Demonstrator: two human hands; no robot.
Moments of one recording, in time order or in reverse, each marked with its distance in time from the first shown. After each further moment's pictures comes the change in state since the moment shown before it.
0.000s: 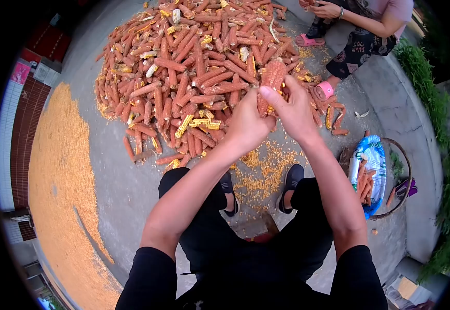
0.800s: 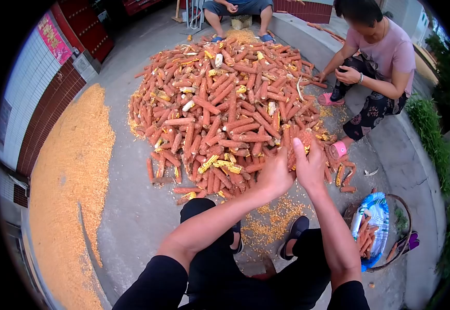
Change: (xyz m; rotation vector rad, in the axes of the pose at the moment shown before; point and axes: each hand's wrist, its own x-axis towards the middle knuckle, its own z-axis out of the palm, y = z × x) left_hand -0.004 0.024 0.015 0.353 0.006 -0.129; right_hand 0.007 -0.002 0.003 -0.174 0.180 -0.122
